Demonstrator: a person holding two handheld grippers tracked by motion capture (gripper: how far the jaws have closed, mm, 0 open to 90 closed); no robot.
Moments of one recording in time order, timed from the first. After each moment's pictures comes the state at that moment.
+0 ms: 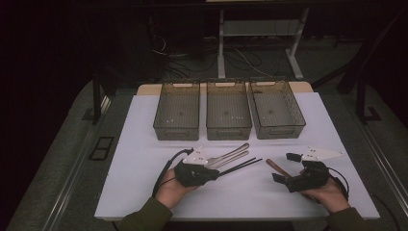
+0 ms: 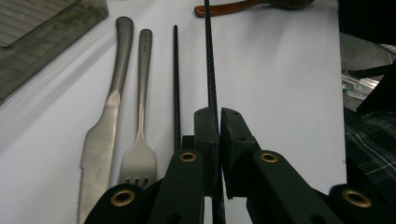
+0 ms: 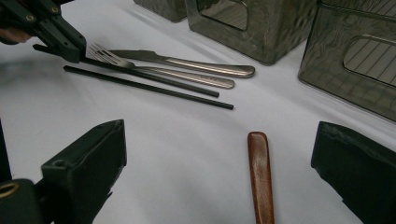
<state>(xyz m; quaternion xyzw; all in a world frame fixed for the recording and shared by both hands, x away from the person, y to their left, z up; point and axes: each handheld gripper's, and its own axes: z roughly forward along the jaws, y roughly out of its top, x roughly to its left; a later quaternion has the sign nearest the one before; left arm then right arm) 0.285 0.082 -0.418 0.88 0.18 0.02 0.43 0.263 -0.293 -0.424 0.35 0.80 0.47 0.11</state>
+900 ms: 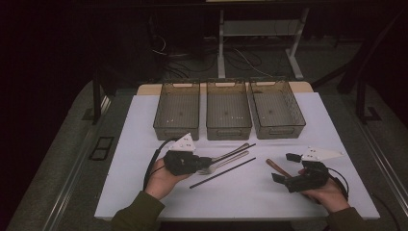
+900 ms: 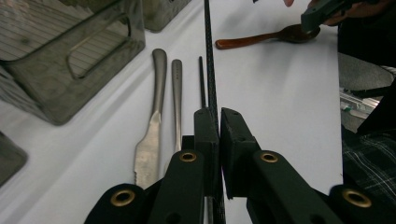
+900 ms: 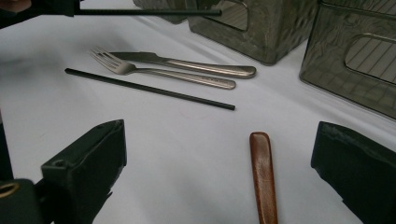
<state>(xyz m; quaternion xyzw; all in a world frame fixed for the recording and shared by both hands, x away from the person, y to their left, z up) 0.302 0.105 -0.387 0.87 0.20 0.03 0.46 0.262 -0.292 -0.425 0.36 0.80 0.47 0.11</state>
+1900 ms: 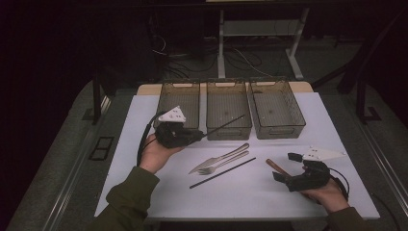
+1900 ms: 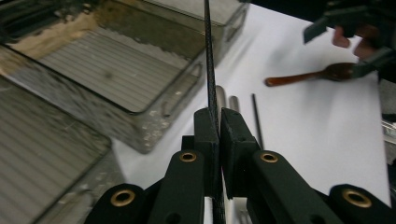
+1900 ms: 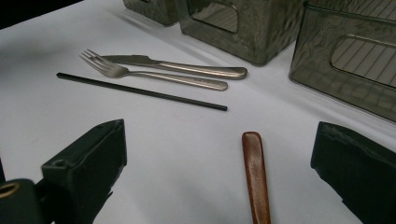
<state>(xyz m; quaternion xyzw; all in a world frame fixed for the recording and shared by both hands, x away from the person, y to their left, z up) 0.358 0.126 -0.348 0.85 0.23 0.07 0.46 0.261 -0.294 -0.422 0.37 0.79 0.47 0.12</state>
